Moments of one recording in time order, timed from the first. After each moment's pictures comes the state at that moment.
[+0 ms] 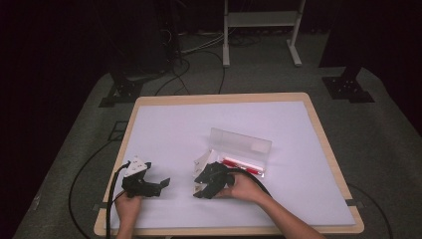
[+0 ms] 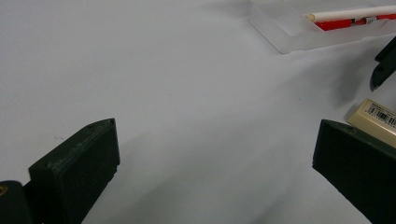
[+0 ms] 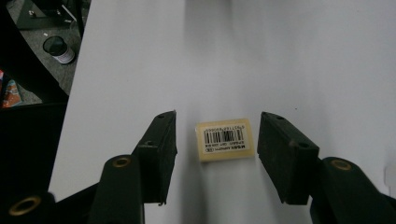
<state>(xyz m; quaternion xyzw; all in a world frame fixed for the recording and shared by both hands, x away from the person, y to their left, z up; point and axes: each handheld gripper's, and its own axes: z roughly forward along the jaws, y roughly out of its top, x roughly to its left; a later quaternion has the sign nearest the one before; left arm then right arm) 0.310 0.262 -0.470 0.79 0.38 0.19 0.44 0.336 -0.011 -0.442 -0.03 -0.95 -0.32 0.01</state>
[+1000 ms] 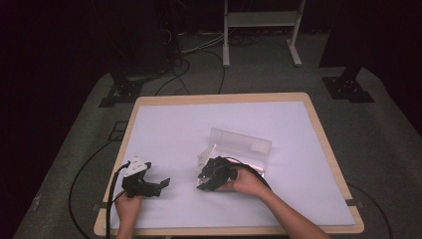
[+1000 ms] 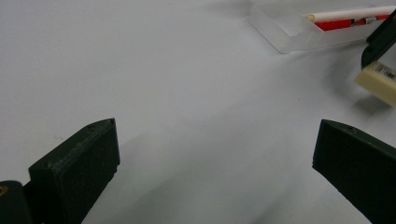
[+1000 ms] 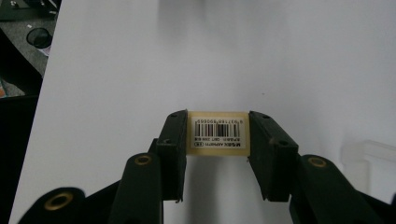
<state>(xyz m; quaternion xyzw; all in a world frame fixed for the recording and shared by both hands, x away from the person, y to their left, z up) 0.309 0.262 -0.470 0.79 0.38 0.18 0.44 0.352 -0.021 -0.435 -0.03 -0.95 -0.31 -0.01</state>
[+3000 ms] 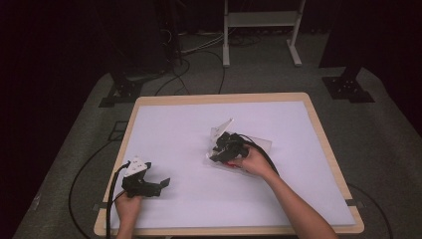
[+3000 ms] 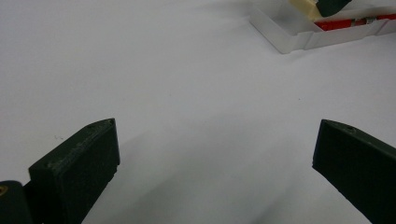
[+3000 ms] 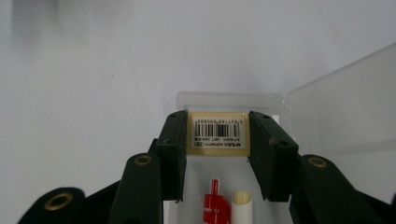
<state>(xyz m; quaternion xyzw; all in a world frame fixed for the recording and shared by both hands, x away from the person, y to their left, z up) 0.310 0.262 -0.470 0.79 0.38 0.18 0.44 0.422 -0.062 -0.429 -0.15 -0.93 -0.32 -0.06</state>
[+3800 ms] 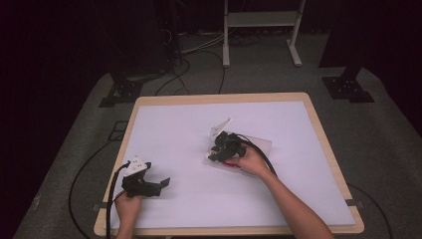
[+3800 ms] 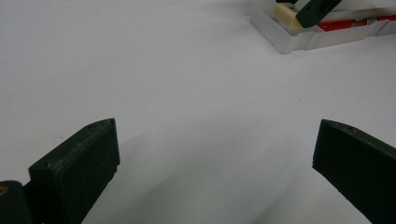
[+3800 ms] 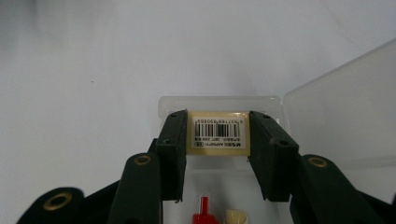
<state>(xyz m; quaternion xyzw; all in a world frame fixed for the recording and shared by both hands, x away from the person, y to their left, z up) 0.310 0.262 -0.470 0.79 0.38 0.18 0.44 0.434 -0.057 -0.443 -0.16 -0.93 -0.32 -0.05</state>
